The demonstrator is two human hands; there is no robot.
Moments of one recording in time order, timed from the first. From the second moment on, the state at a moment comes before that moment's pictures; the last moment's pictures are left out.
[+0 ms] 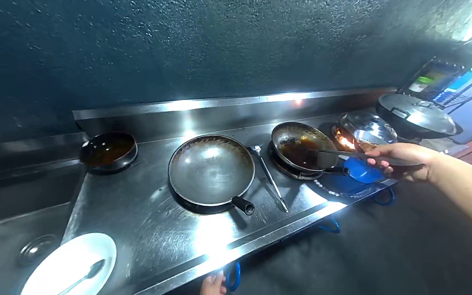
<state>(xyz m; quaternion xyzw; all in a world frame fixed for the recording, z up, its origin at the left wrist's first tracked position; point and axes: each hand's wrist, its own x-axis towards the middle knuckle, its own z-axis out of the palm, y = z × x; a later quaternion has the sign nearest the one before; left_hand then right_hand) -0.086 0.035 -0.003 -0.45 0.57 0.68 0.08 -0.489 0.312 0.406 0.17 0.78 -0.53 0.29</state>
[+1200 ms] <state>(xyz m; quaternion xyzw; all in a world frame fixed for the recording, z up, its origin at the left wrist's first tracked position) -0.134 0.050 -0.001 -0.55 0.50 0.67 0.05 -0.480 0.344 0.470 -0.03 0.77 -0.50 0.39</state>
